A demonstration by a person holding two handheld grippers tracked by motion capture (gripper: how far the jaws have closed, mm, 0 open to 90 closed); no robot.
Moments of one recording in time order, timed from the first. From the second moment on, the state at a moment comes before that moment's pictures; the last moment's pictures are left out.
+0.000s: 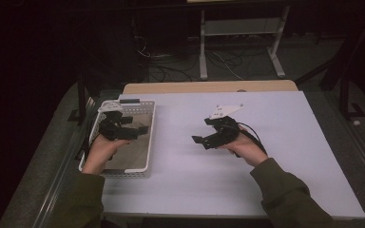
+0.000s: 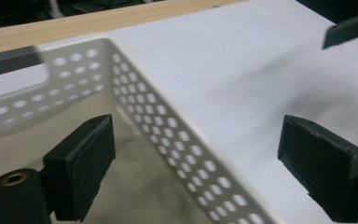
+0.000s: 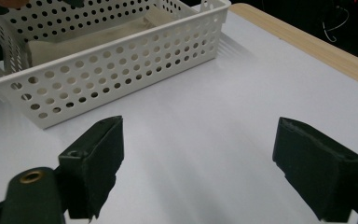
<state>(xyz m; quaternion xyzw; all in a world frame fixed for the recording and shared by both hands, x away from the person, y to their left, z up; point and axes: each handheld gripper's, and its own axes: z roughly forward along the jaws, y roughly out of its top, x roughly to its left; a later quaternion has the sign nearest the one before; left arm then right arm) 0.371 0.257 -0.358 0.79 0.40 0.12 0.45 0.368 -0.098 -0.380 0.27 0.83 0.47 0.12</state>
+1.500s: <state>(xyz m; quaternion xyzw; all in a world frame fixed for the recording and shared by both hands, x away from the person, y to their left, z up) 0.301 0.204 -0.379 0.81 0.27 0.06 0.51 0.290 -0.238 -0.401 0.31 0.82 0.46 0.15</state>
